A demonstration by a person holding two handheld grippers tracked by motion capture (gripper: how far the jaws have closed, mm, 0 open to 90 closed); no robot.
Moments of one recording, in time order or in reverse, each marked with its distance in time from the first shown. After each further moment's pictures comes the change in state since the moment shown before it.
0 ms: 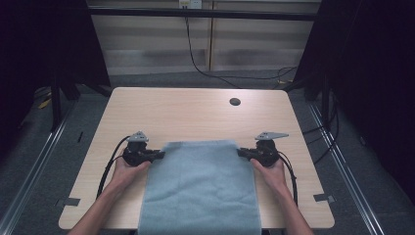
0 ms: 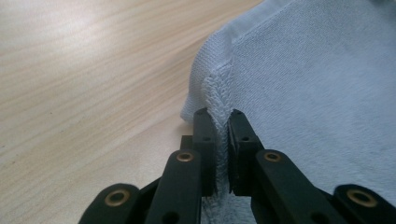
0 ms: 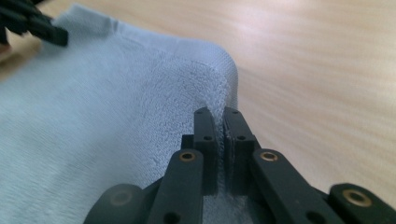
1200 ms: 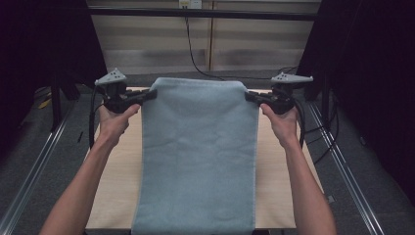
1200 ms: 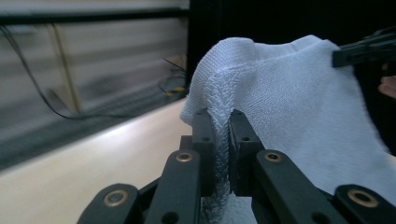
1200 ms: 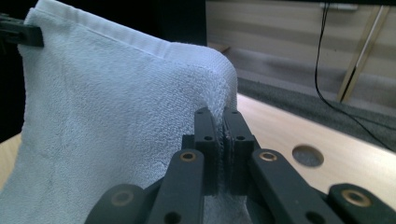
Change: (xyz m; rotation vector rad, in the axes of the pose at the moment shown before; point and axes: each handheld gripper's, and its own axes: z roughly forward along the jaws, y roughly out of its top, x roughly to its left) left arm -0.006 0.163 -0.092 -0.350 0.109 0.084; right arm -0.004 0.159 -0.065 -0.239 -0.052 -0.092
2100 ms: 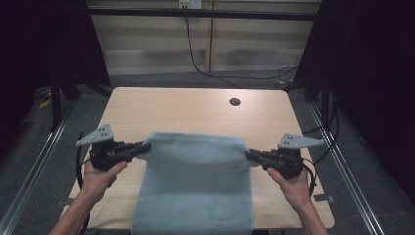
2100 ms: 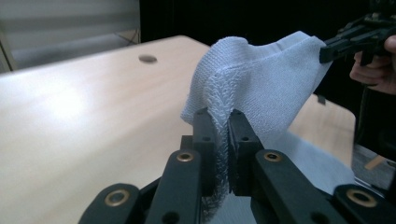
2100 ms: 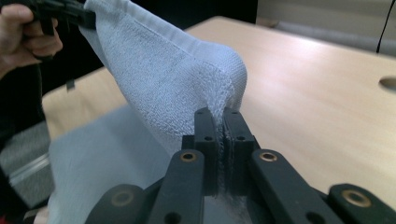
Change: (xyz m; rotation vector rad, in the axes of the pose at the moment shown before) left arm -0.069 -0.111 -0.074 0.073 -0.184 -0.050; right arm 0.089 -0.107 -0.079 0.076 0.149 -0.027
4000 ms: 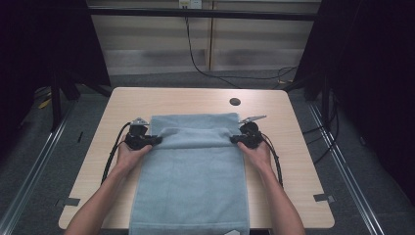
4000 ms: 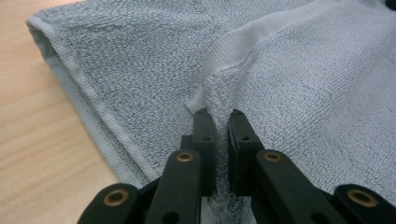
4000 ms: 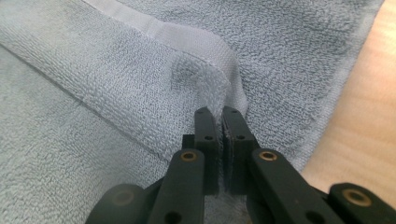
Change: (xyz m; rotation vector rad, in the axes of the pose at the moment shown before) left arm 0.129 -0.049 0.128 0.305 0.239 -0.099; right arm -0.117 -0.031 0.167 0.328 -0.218 0.116
